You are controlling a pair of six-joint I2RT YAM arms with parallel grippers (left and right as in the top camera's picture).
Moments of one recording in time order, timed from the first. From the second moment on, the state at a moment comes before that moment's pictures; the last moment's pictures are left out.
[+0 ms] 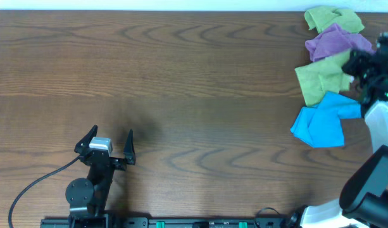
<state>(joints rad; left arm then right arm) 0.05 0.01 0.02 -0.10 0.21 -0.01 -0.45 1.71 1.18 0.10 -0.43 0.19</state>
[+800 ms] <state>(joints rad) 0.05 0.01 0.02 -0.10 0.21 -0.01 0.03 1.71 1.53 -0.04 -1.20 0.29</state>
